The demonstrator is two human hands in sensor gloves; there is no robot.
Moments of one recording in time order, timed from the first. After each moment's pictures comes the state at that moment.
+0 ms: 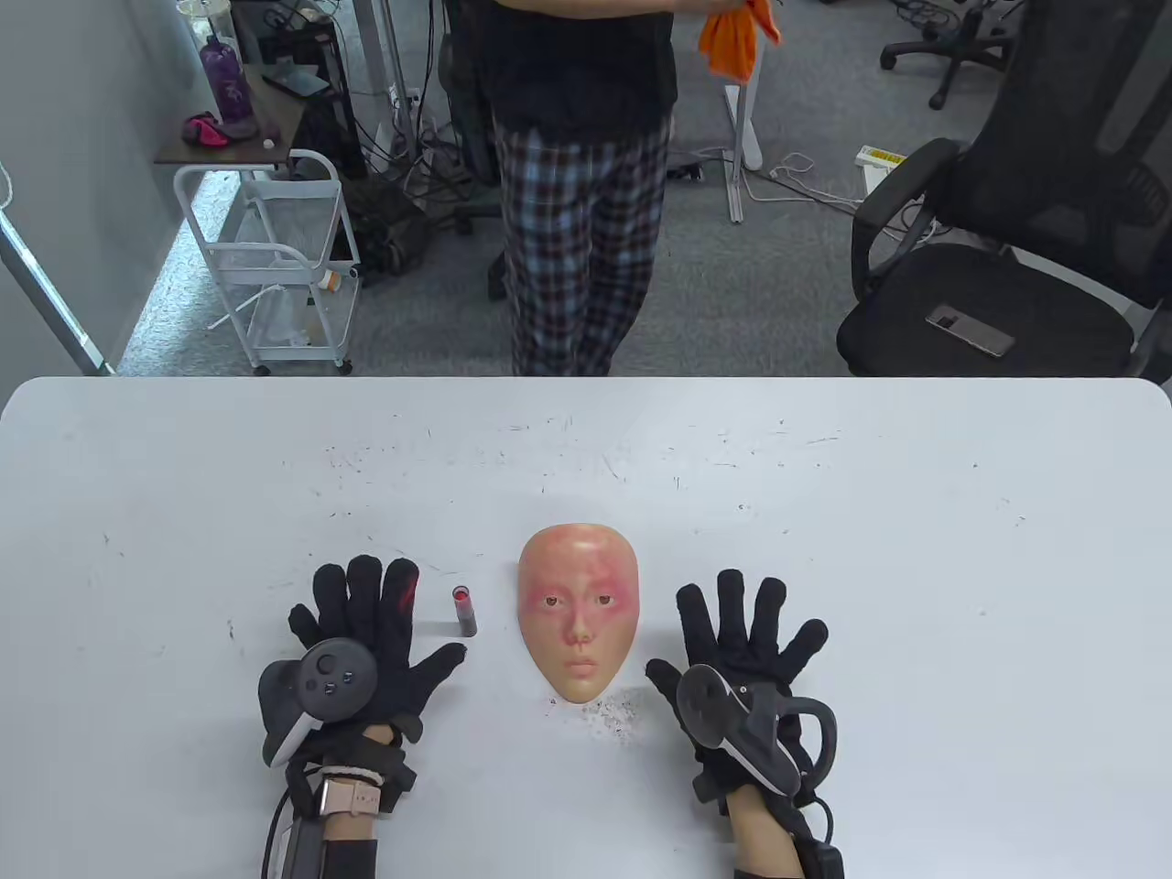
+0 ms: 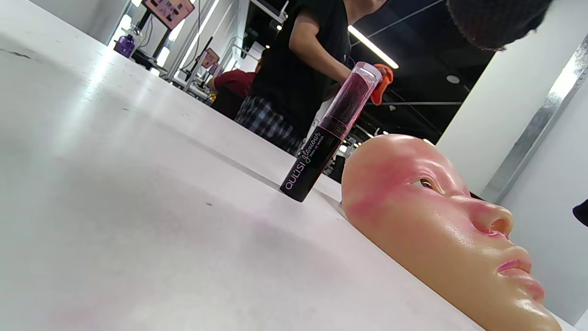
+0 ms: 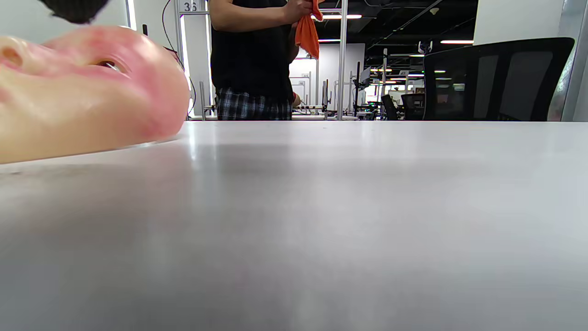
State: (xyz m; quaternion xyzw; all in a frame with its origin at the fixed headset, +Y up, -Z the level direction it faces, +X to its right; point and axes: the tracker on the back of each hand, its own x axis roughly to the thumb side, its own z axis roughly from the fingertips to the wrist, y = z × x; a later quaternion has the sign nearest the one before) left_hand -0.256 -0.762 -0.310 0.04 -0.08 0.27 0.96; right_hand 0.125 -0.755 -0.284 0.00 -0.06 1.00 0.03
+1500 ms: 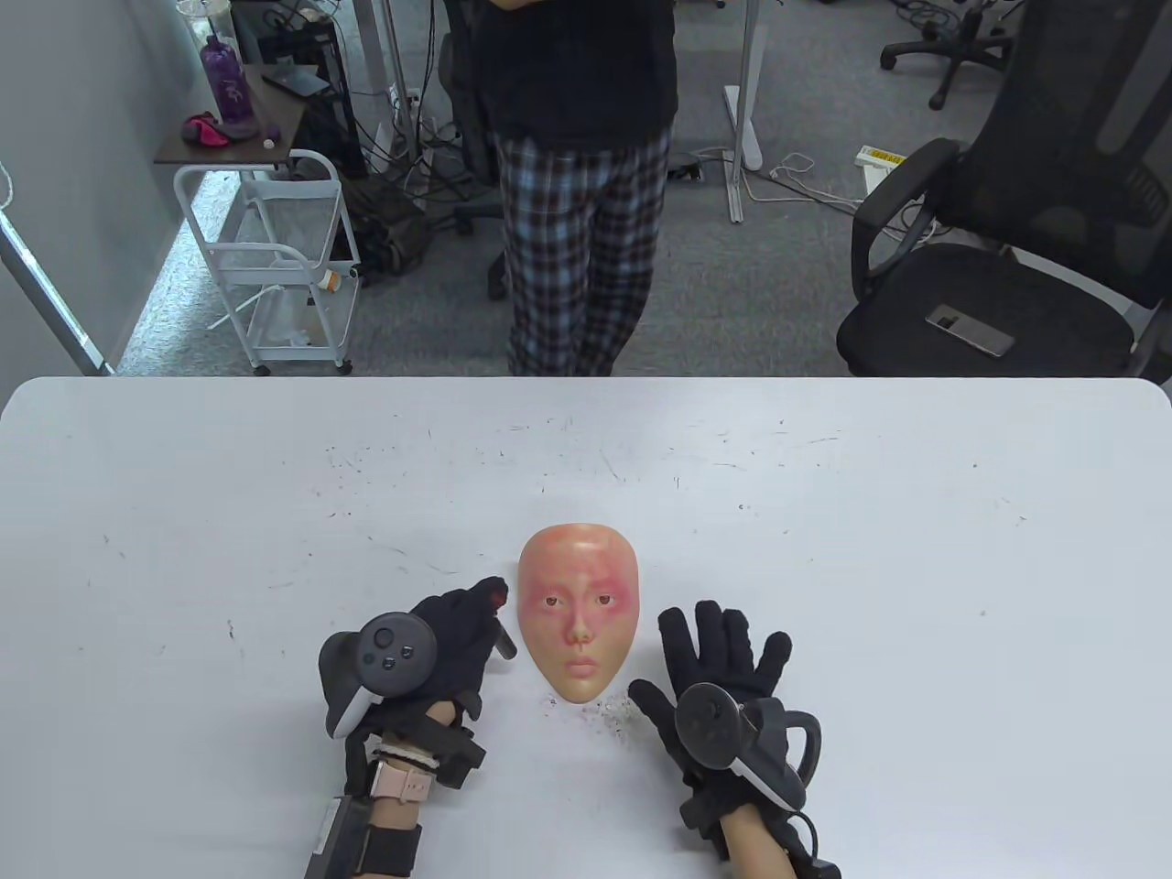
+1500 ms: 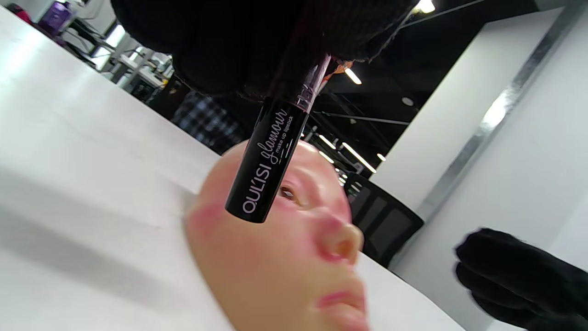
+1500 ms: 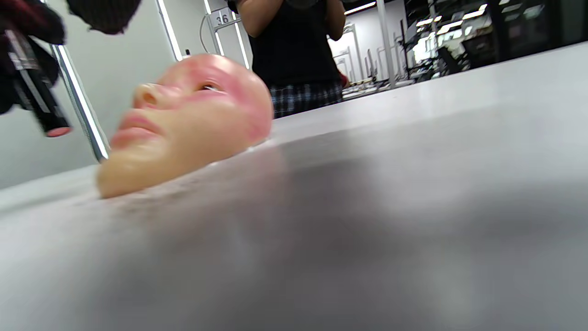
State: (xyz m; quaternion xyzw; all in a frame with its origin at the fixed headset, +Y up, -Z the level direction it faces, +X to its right) left_hand -0.178 -0.718 -0.318 0.06 -0.17 0.33 0.93; right_hand 0.112 -0.755 -0.269 0.09 -0.03 0.98 0.19
